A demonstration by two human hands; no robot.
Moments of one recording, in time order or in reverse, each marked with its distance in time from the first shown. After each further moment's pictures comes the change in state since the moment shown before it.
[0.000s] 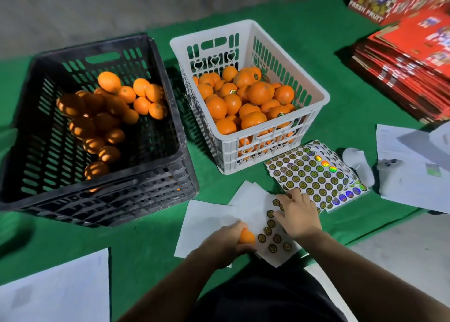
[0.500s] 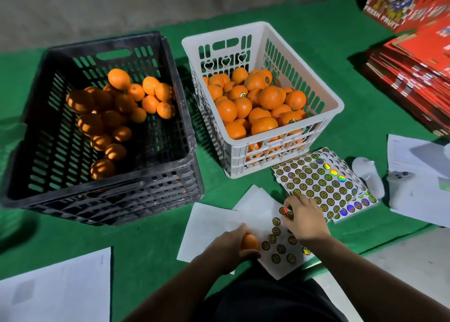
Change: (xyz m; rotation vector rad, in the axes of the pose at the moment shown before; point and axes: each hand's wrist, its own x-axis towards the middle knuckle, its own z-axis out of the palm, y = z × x) left_hand 0.003 -0.004 0.004 -0.052 0.053 -0.011; right_hand 0.012 0.007 -0.008 0.186 -0.001 -0.025
